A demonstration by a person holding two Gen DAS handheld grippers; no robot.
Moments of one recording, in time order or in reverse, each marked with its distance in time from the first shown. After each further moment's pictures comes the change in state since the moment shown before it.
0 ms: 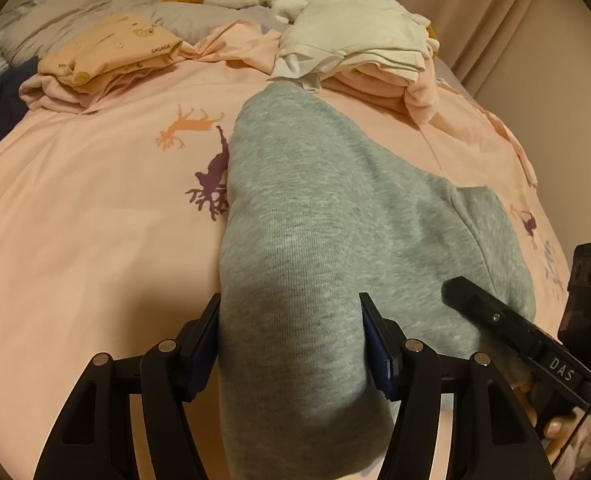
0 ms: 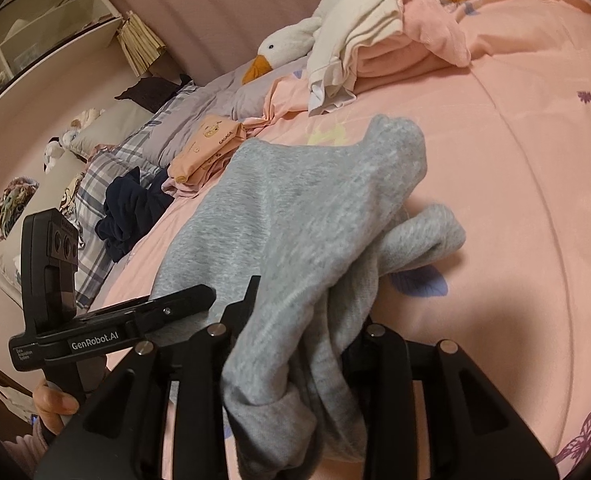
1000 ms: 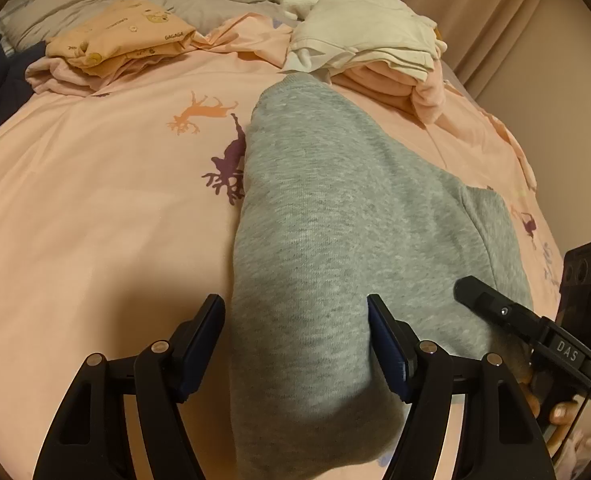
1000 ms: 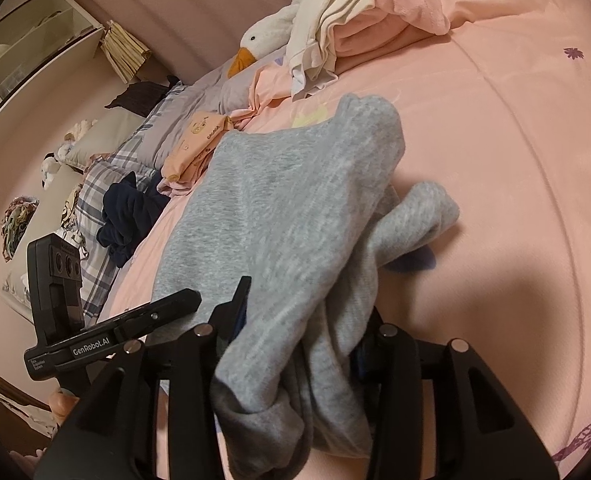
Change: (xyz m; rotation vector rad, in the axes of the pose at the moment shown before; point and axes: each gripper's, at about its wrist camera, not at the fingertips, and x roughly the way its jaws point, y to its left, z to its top) left arm 0.000 0.013 -0.007 -0.026 0.009 -0.015; right arm 0.001 -0.019 -0.006 0.088 0.041 0.020
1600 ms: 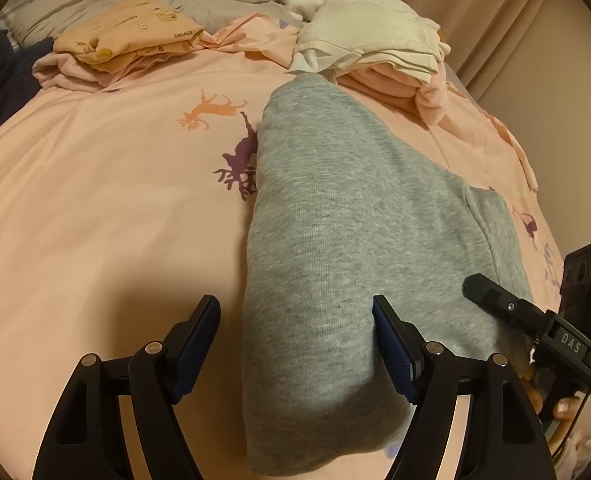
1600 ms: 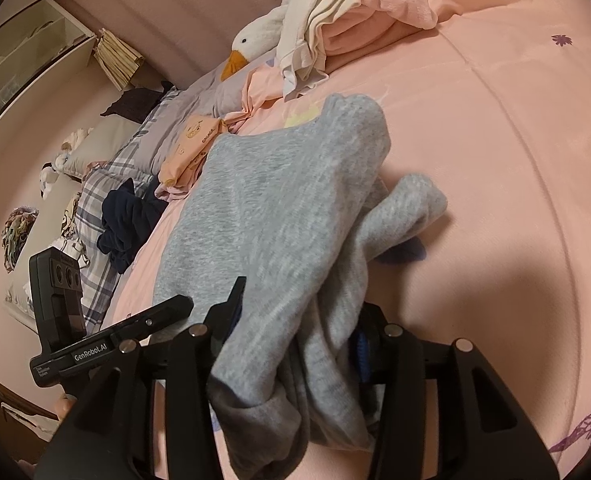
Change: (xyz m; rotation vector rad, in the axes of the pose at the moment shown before) left arm -0.006 0.008 -0.005 -0.006 -0.003 0.004; right arm -0.003 -0.003 -0.001 0.036 -0.002 -0.002
